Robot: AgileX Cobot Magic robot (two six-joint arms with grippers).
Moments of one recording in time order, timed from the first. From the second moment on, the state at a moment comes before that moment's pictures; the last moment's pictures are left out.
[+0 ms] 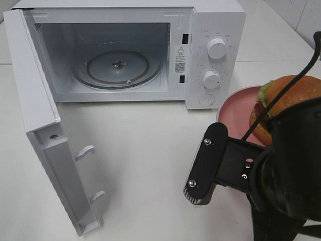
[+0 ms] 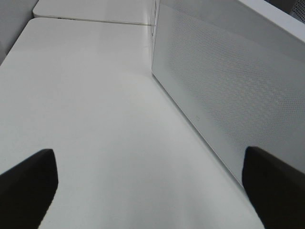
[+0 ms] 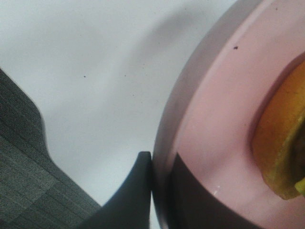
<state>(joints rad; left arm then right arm) 0.00 -0.01 -0.52 -0.09 1.07 -0.01 1.19 1.44 -0.72 -0.60 1.05 0.44</state>
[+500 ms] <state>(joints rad) 0.00 -0.01 -0.52 -0.09 1.07 -0.01 1.30 1.44 -0.72 -0.60 1.02 0.37</state>
